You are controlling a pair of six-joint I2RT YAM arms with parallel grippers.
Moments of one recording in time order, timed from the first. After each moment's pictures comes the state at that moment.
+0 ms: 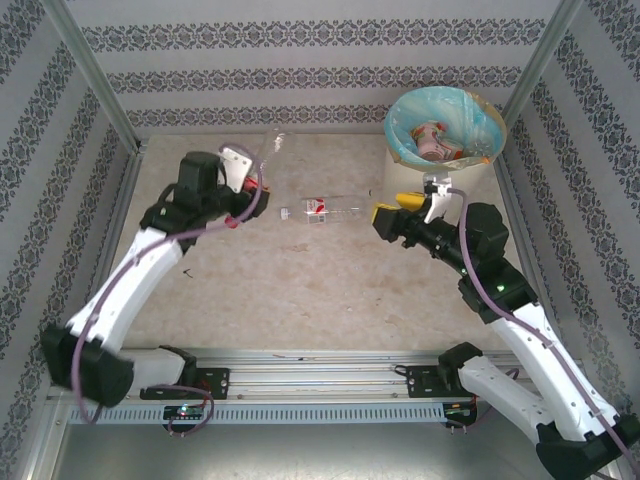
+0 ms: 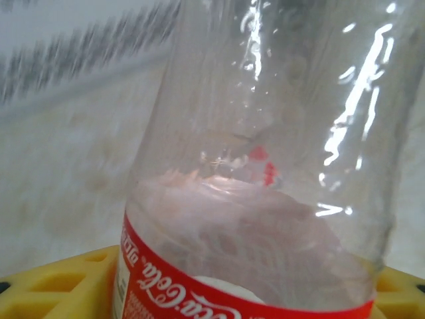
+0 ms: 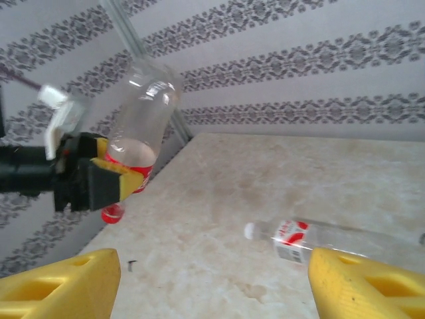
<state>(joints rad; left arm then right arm) -0.34 1.20 1.18 -0.48 0.16 0.10 0.44 0.80 0.92 -0.25 -0.31 0.40</state>
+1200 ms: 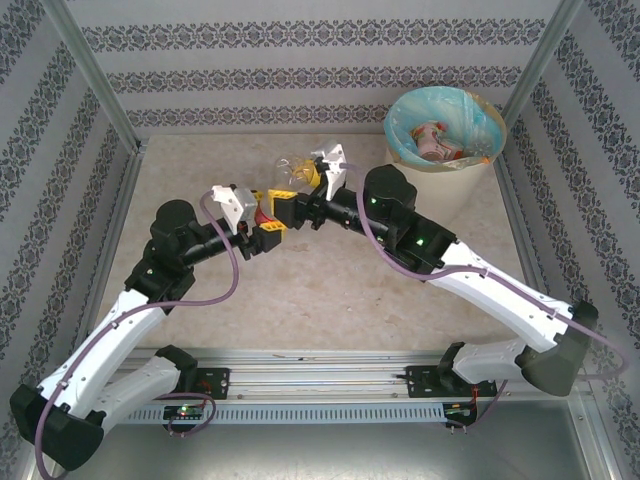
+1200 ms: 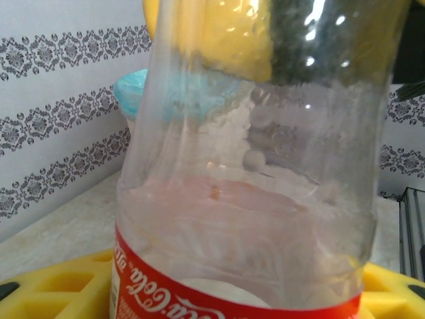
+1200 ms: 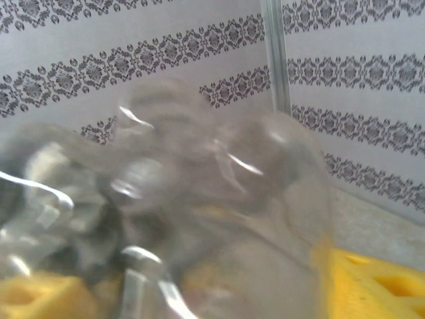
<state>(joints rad) -0.43 0.90 0.85 -0.02 0.55 0.07 0.88 1.29 1.32 -0.02 -0.16 0.22</state>
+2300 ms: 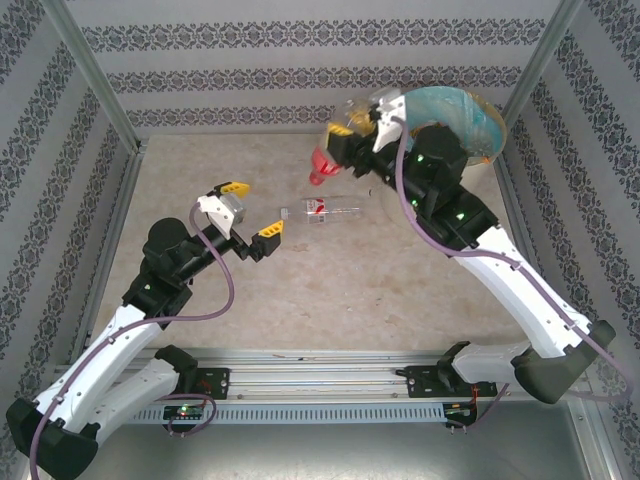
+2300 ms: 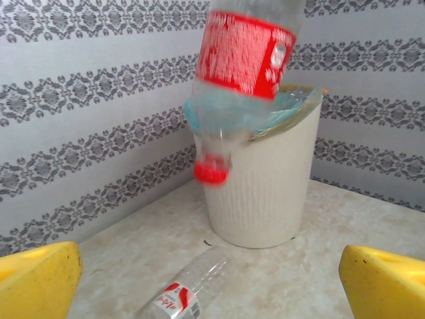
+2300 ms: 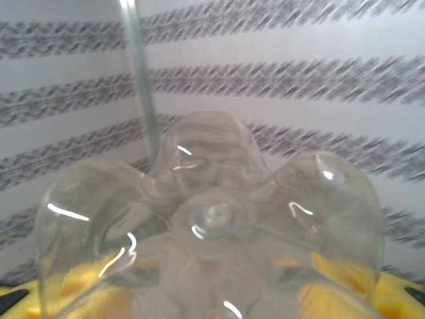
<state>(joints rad) -0.45 0.80 0.74 0.09 0.31 0.10 0.62 1.27 1.51 -0.17 -0.04 0.09</state>
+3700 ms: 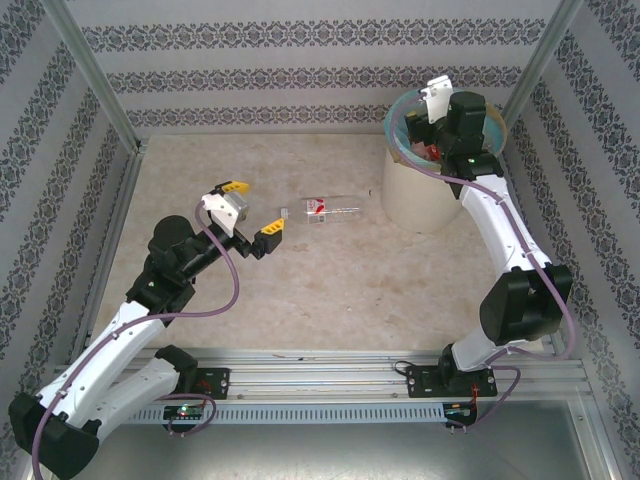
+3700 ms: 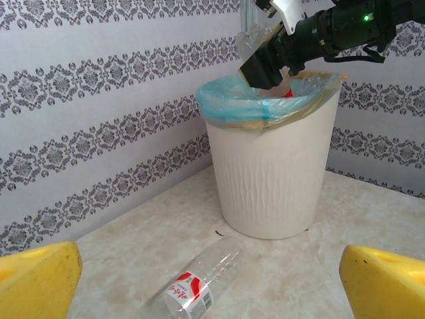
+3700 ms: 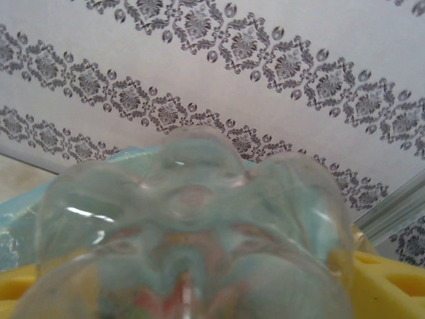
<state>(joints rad) -0.45 0.83 0.74 0.09 0.28 0.11 0.10 1.58 1.51 -0.19 0.08 -0.34</state>
